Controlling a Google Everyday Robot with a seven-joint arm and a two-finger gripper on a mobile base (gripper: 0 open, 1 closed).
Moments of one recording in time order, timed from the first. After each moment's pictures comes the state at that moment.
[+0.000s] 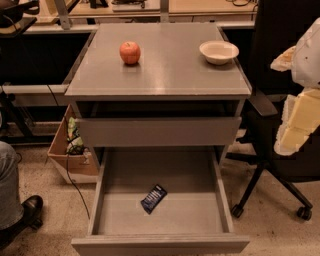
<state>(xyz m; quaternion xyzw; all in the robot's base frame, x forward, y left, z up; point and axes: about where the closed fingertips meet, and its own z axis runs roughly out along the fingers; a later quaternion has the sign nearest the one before) 0.438 -0.216 0.978 -0.60 0.78 -0.04 0.16</state>
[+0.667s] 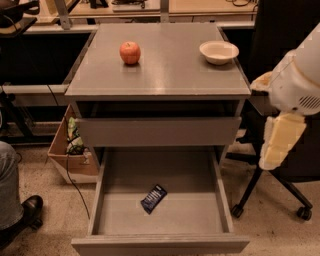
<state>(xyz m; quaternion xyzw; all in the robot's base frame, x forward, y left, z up) 0.448 -0.206 0.928 -0.64 0.75 -0.02 0.15</state>
